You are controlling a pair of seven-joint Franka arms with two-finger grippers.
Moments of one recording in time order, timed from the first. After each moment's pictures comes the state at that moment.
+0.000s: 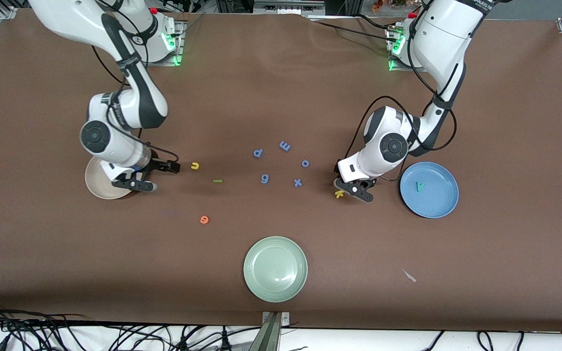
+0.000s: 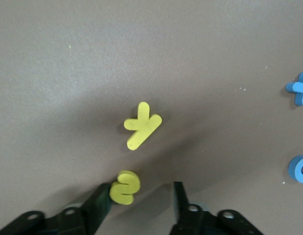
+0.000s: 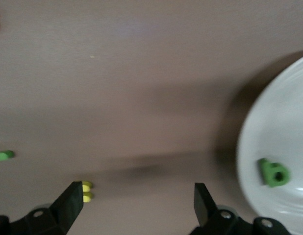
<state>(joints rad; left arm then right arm) -0.36 0.60 -0.10 -1.93 -0.20 2.51 0.16 0.28 0.39 -0.02 -2.10 0.12 2.40 0.33</state>
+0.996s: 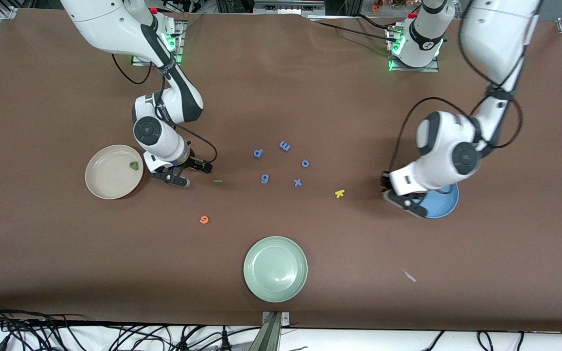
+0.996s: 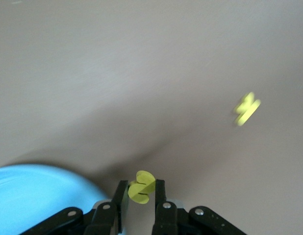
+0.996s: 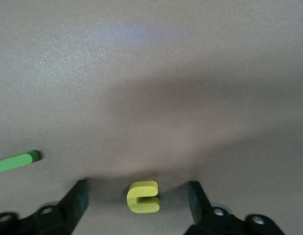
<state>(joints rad) -0.10 0.46 -0.07 -1.92 -0.20 2.32 0.47 0.38 0.49 0.01 -2.14 0.12 2.59 0.58</state>
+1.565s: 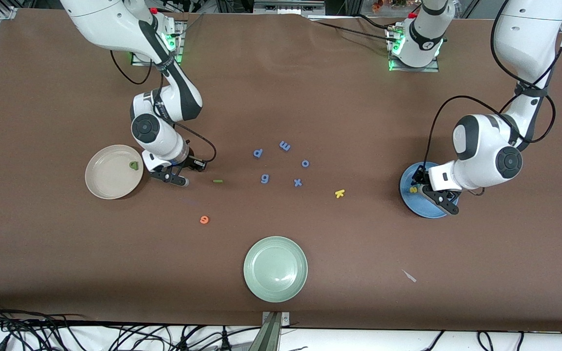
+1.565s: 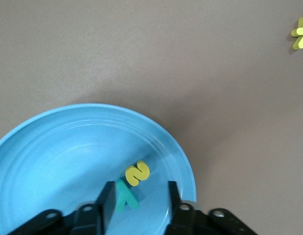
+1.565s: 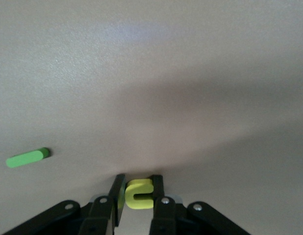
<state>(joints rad) 0.01 0.47 -0.07 -1.98 -0.19 2.33 0.67 0.38 0.47 0.01 -2.15 0.12 2.59 0.58</state>
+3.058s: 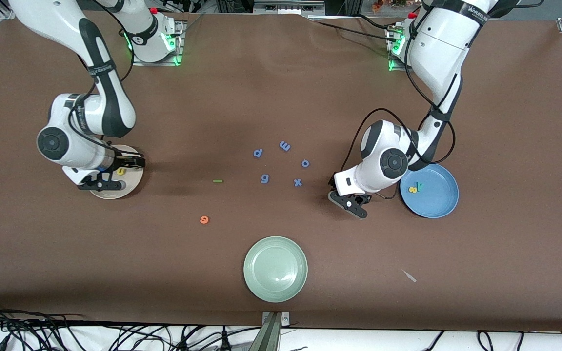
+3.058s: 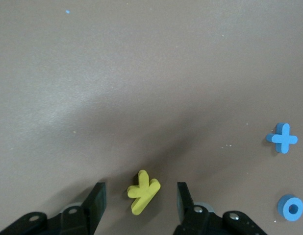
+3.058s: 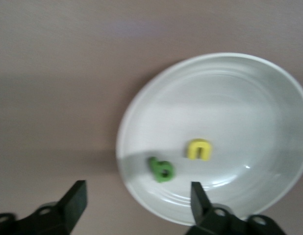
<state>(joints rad) -0.37 0.70 -0.08 -1.73 -0.24 2.46 0.28 0.39 0.38 -0.31 -2.07 0.12 2.23 0.03</state>
